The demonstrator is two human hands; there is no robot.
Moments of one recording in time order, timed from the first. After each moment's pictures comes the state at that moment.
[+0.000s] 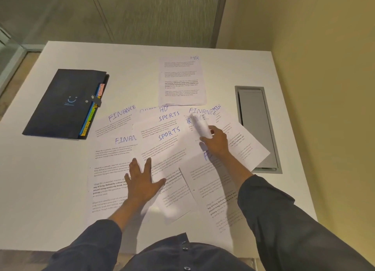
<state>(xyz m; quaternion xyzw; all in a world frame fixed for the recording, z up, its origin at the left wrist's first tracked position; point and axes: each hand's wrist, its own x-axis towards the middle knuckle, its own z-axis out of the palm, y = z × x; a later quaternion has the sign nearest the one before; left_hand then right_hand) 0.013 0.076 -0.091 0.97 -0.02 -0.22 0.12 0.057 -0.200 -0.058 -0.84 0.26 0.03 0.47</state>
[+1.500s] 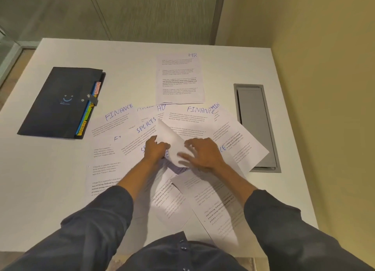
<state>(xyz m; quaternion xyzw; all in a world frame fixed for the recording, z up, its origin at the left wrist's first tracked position) 0.098 0.006 -0.051 0.73 0.23 -0.26 0.59 0.031 -0.174 -0.042 -0.97 -0.06 0.04 0.22</state>
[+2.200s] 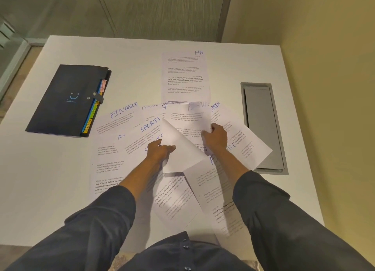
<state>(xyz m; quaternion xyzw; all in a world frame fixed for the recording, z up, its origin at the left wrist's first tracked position) 0.093 0.013 -0.053 0.70 0.26 -0.27 0.61 0.082 -0.187 -0.066 -0.83 0.33 0.06 0.45</state>
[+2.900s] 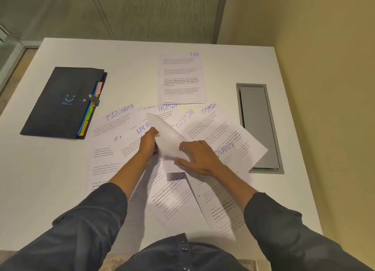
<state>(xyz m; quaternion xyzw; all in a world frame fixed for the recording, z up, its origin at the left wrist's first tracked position) 0.113 0.014 -0.026 0.67 0.26 -0.27 0.64 0.031 -0.162 -0.044 -0.95 -0.11 0.09 0.28</state>
